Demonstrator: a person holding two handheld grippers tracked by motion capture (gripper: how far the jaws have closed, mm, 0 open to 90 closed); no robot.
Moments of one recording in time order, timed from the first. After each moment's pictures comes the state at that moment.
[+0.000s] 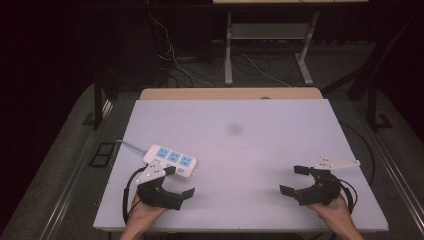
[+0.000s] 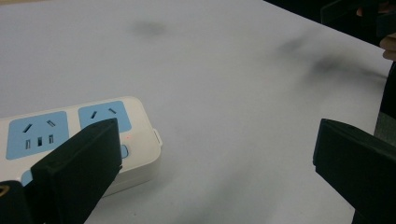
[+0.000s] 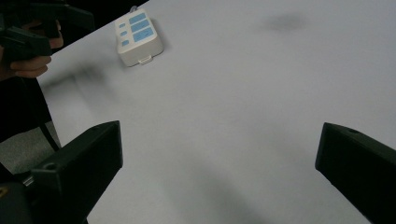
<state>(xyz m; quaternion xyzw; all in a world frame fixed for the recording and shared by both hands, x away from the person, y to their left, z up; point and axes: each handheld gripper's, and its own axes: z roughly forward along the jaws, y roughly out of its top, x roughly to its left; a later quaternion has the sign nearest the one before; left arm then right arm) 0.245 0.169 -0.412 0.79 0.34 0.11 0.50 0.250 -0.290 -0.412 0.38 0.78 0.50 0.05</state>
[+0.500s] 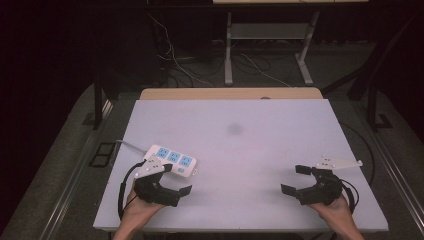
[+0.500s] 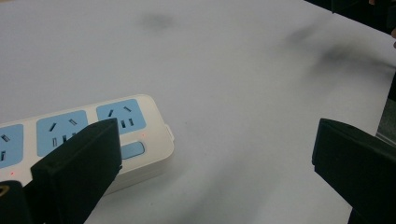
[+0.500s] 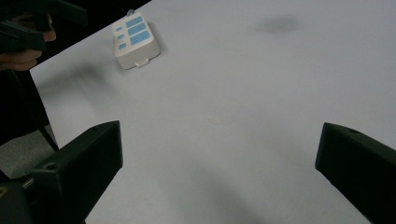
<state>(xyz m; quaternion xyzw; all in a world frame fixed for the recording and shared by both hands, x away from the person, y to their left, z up) 0.251 0.174 -0.395 0.81 0.34 0.11 0.47 0.250 -0.293 -0.412 0.39 0.77 0.50 0.06</state>
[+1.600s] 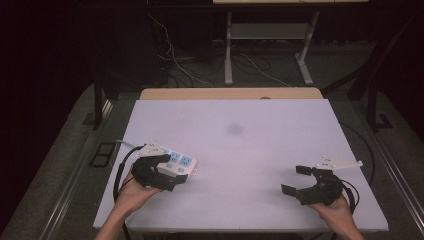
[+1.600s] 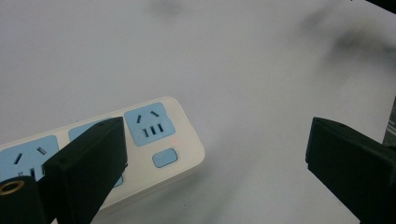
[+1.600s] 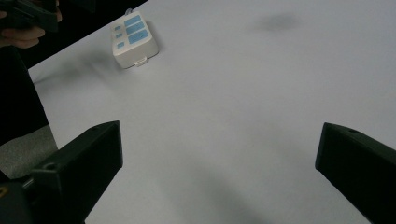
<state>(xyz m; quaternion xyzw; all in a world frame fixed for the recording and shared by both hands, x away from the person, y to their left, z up) 0.286 0.182 -0.379 0.83 0.34 0.07 0.43 0.249 -0.294 -0.413 0.39 0.77 0.50 0.06</state>
